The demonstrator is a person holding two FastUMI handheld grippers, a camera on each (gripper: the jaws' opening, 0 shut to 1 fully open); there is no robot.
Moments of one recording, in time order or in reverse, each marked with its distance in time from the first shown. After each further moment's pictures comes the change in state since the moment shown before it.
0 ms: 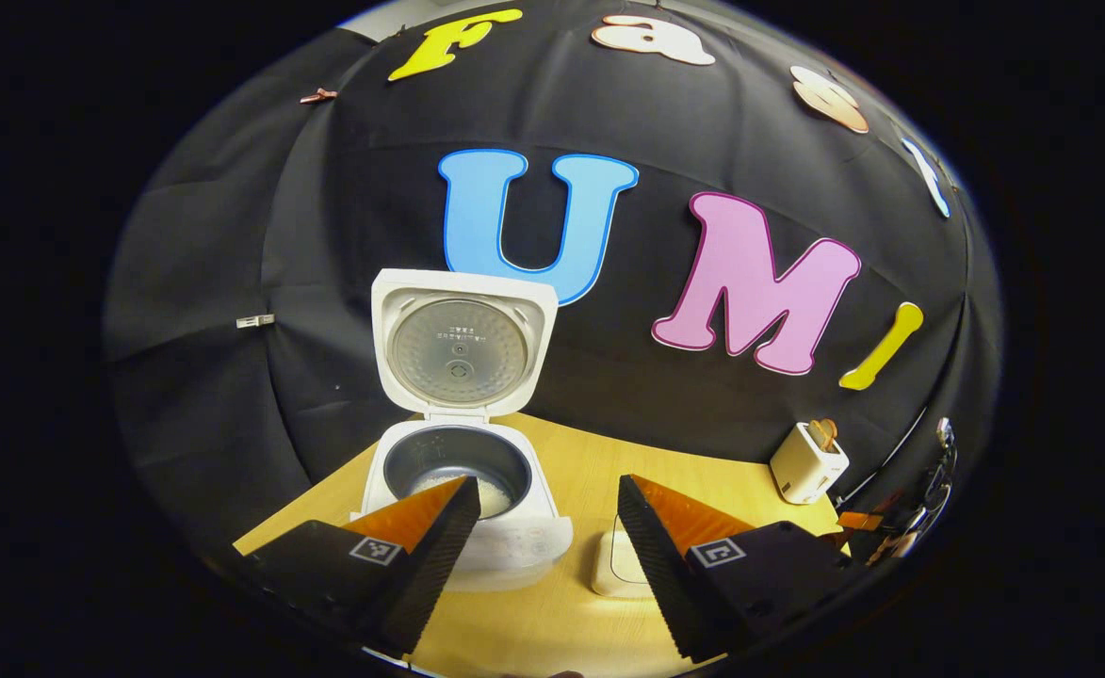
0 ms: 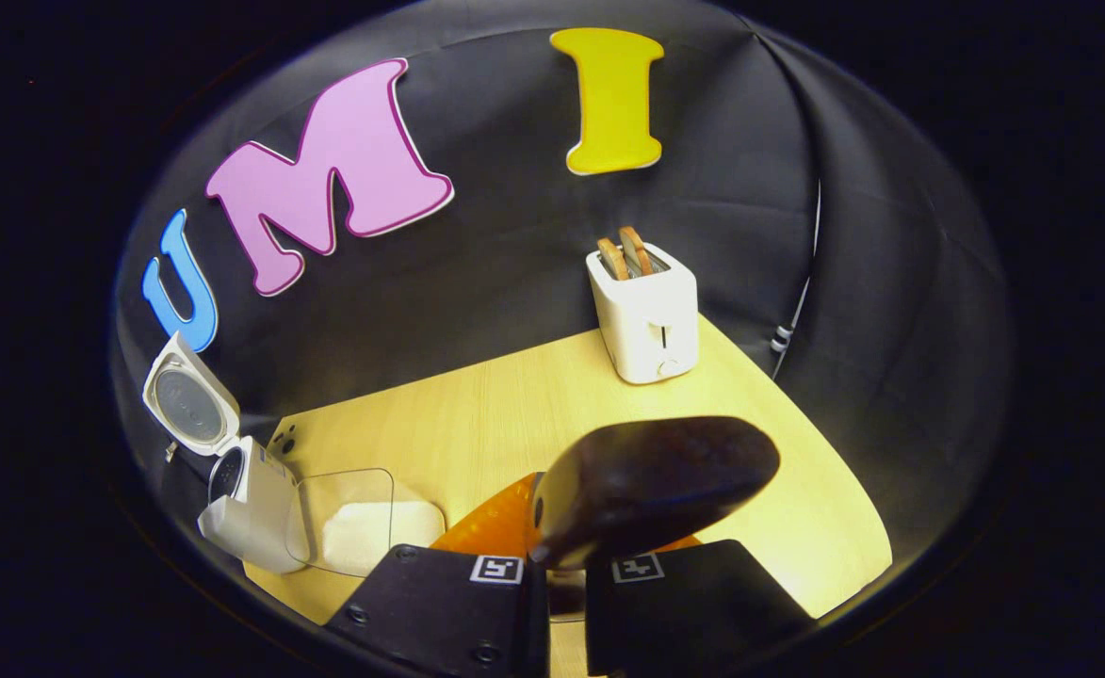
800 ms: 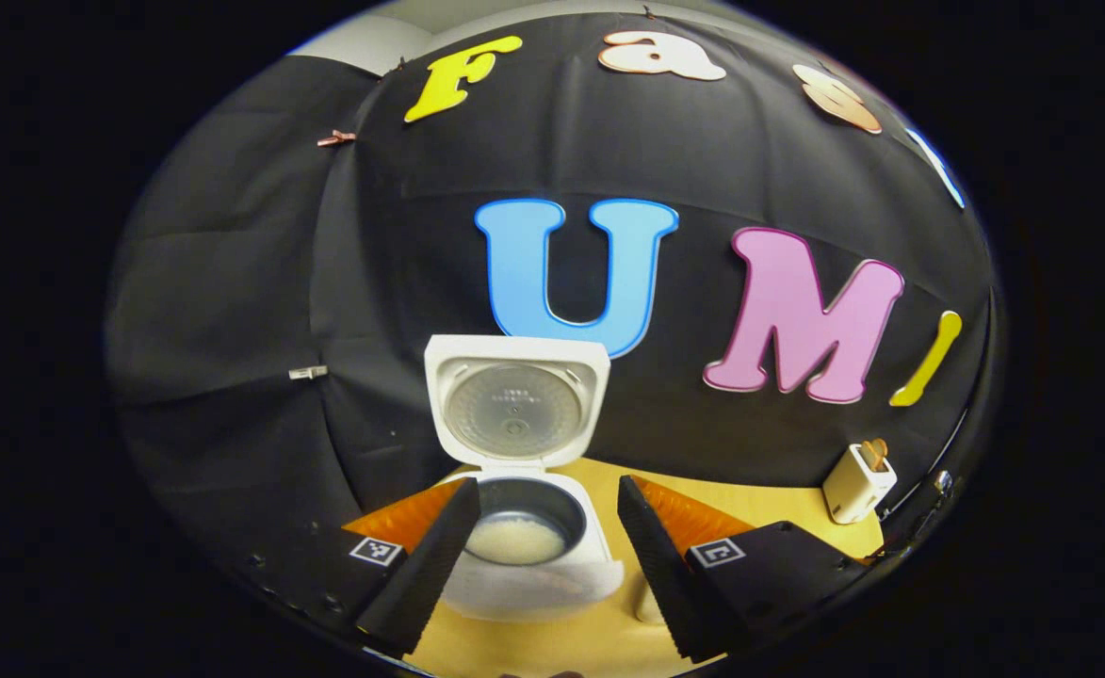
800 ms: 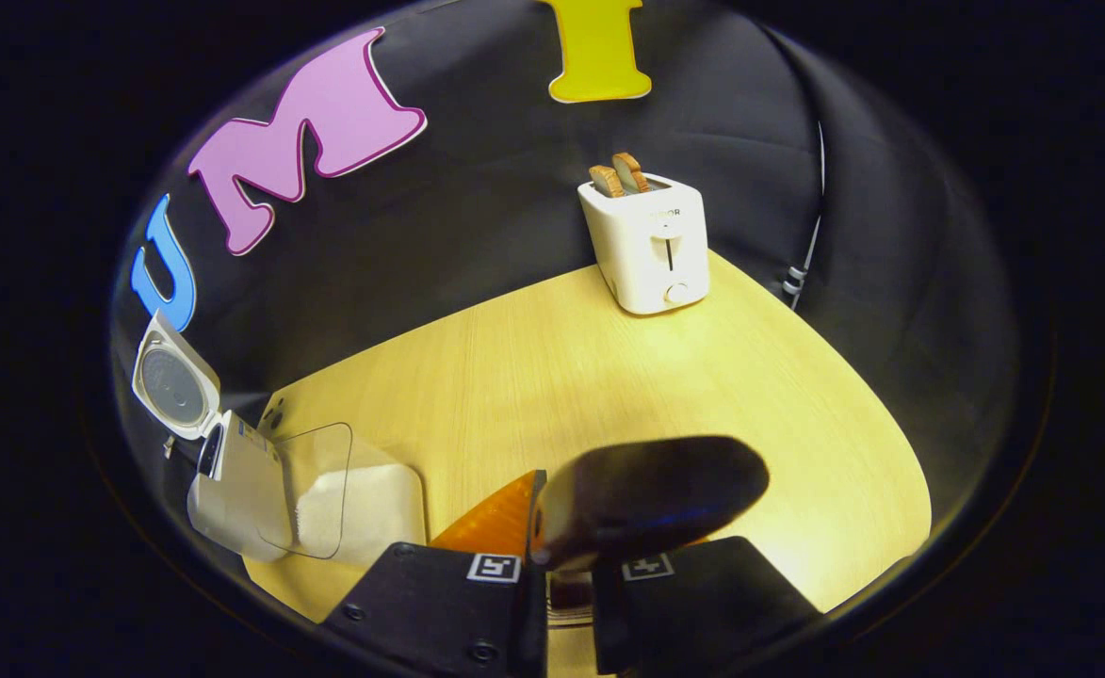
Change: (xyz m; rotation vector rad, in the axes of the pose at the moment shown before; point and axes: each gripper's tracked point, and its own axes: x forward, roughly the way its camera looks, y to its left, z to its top) left arm 0.006 0.051 0.076 0.051 -0.121 0.171; right arm 0.035 -0.002 -0.058 0.037 0.111 -0.008
